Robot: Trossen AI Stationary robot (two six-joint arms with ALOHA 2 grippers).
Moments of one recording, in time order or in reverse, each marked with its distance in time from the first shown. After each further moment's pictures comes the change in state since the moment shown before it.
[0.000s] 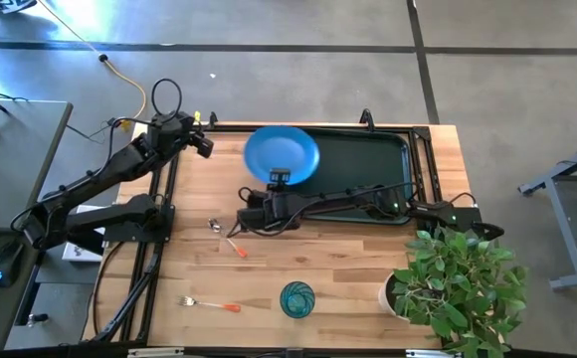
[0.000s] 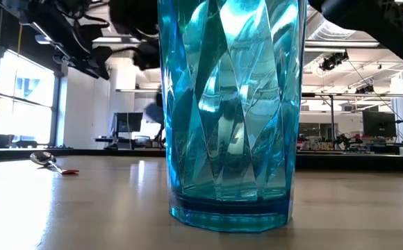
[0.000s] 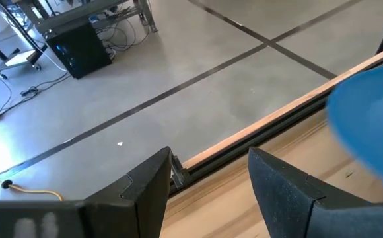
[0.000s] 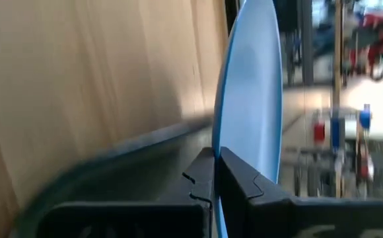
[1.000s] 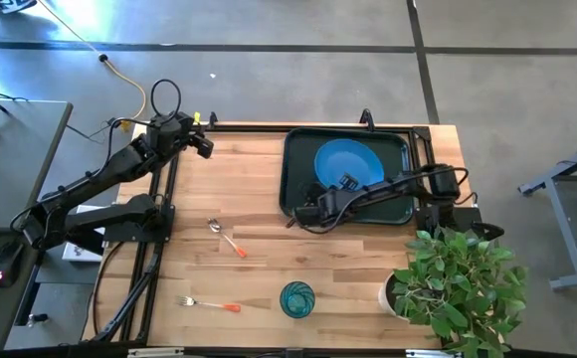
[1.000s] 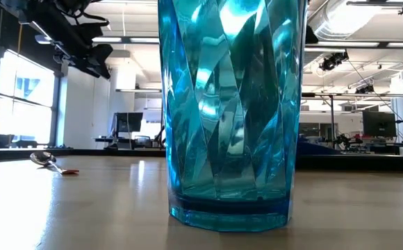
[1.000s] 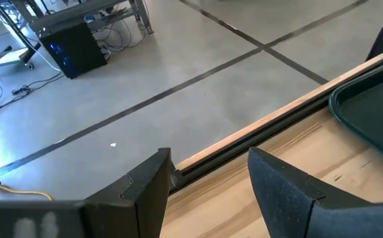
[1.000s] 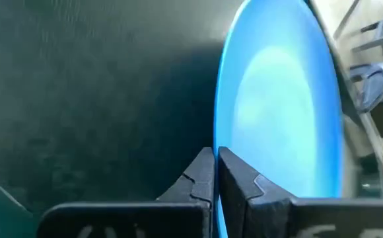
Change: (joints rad) left arm -0.010 -0.007 0.000 0.003 0.011 -0.026; right arm -0.035 -0.532 -1.083 0.386 -0.210 0.591
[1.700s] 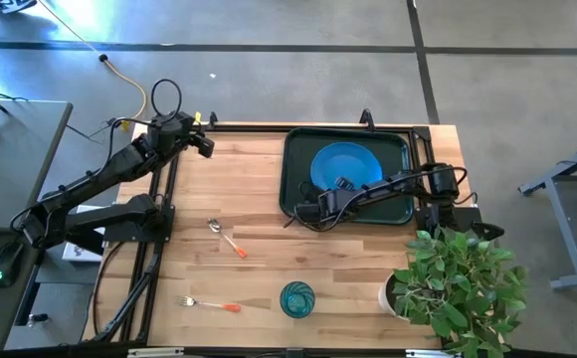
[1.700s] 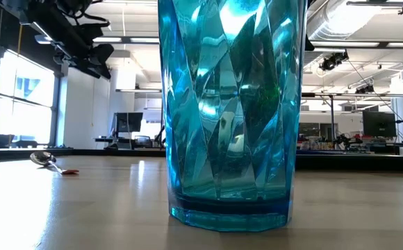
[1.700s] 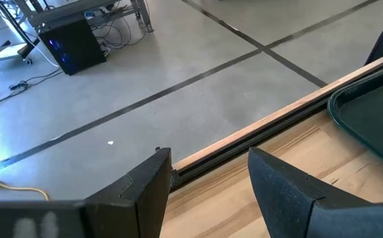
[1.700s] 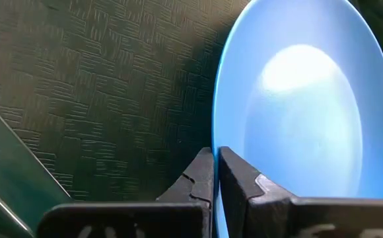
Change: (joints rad) left arm 0.000 0.009 0.000 0.006 0.000 -0.027; right arm -0.018 0.003 -0.024 0.119 -0.133 -0.115
